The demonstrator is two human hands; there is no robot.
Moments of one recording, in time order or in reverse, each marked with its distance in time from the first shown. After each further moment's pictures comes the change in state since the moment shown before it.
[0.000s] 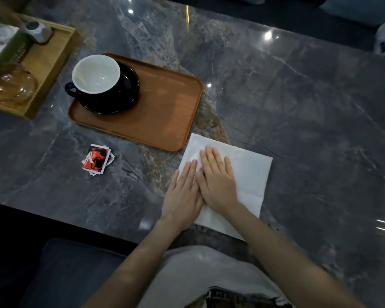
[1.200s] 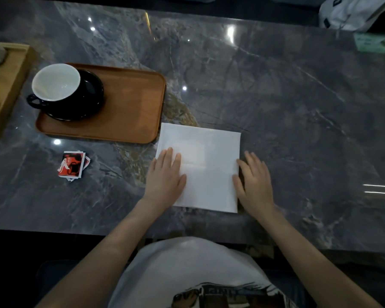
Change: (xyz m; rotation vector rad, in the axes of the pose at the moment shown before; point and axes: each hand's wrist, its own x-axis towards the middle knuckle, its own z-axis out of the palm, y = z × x) left_hand 0.008 0.002 -0.023 0.017 0.024 0.090; right_hand -0.104 0.083 -0.019 0.023 0.288 0.267
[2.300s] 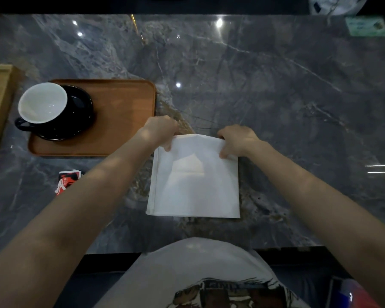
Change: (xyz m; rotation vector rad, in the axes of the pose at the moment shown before) left_hand 0.139 -0.014 -0.083 0.341 -0.455 0.174; right_hand 0.140 -0.033 -0.043 -0.234 -0.633 -0.049
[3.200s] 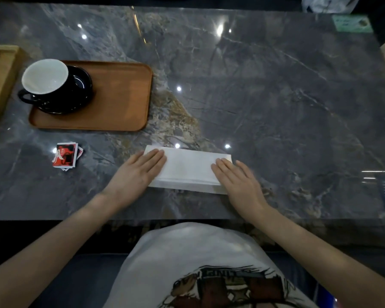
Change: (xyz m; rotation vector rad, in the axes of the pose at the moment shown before) left_hand -0.138 0.032 0.128 0.159 0.585 0.231; right_hand -0.136 -0.006 0.142 -0.247 0.683 -0.251
